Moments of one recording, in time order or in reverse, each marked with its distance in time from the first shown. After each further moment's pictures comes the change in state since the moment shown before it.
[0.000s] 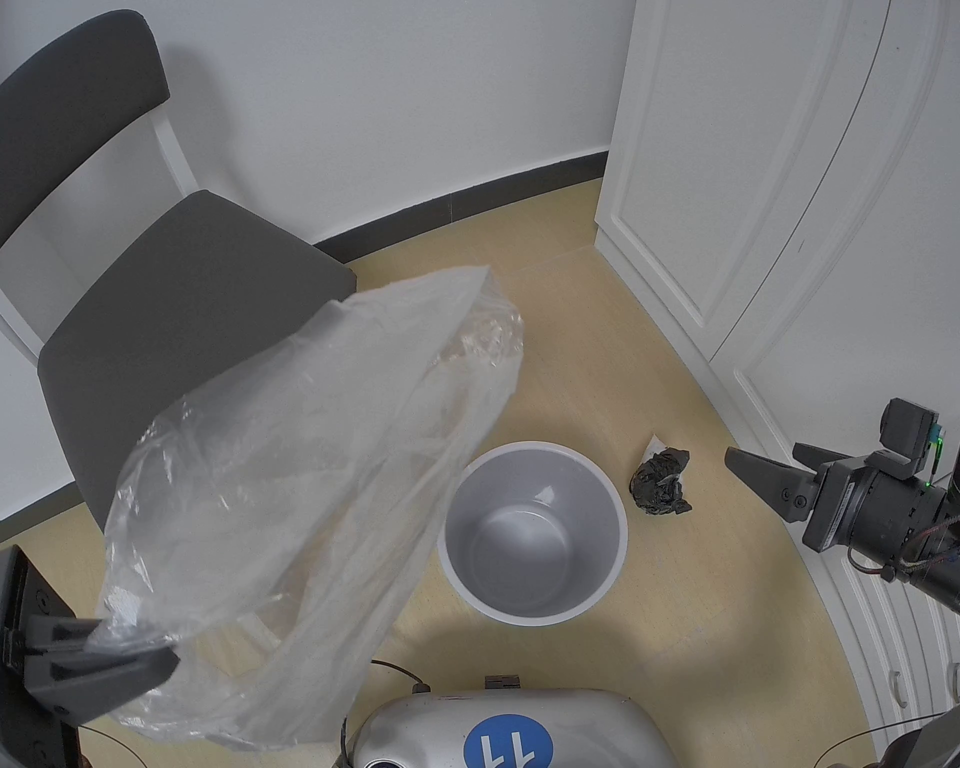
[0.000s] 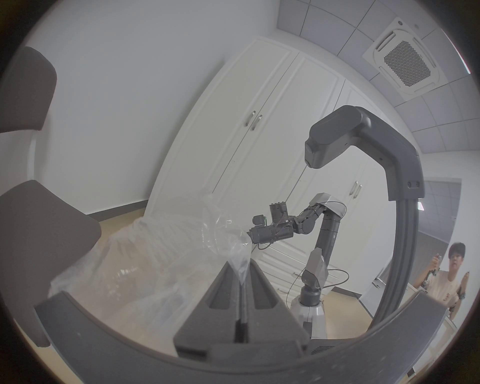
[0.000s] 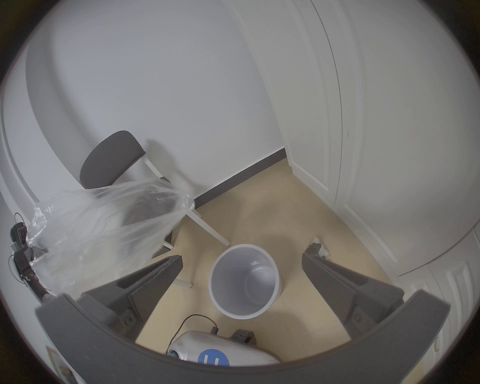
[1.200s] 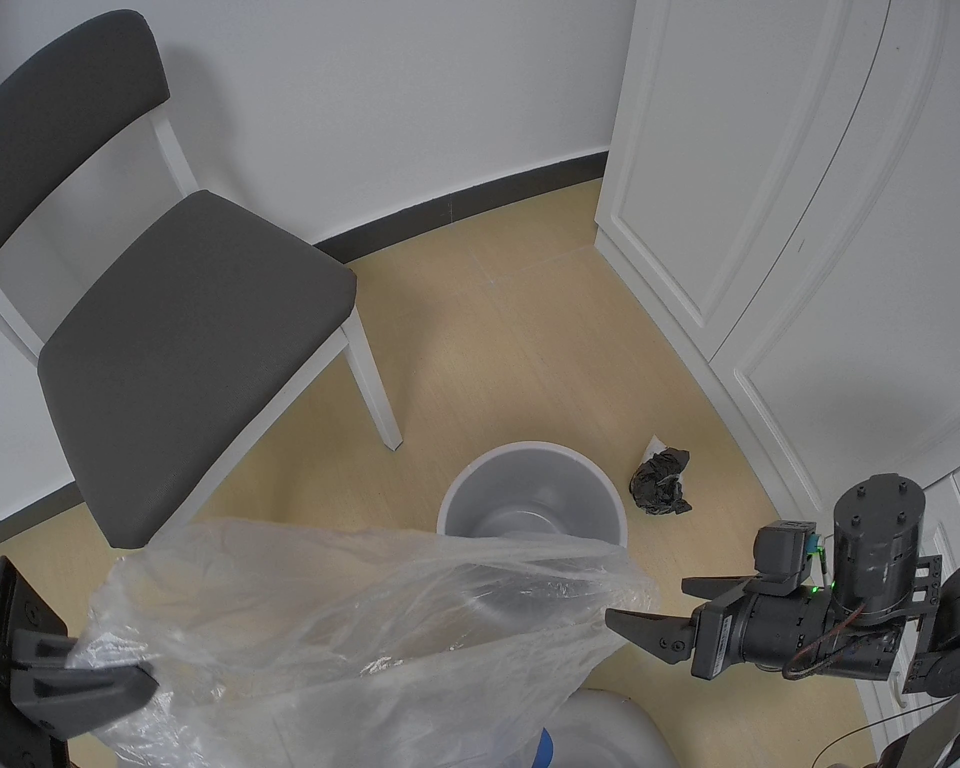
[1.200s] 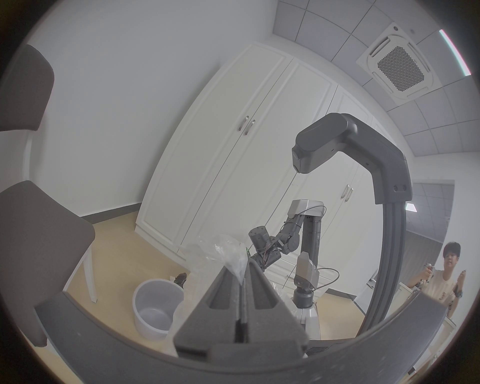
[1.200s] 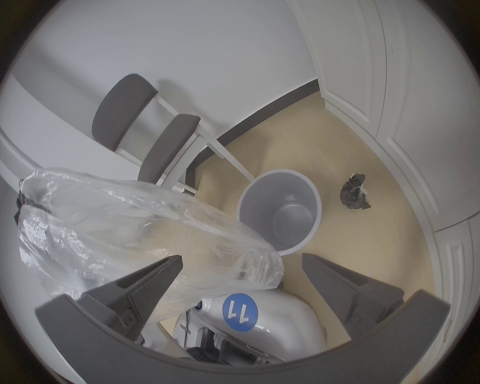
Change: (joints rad) left arm -0.034 -0.035 0.015 -0.008 -0.012 -0.003; right arm 0.149 0.239 0.104 -0.059 0.151 0.123
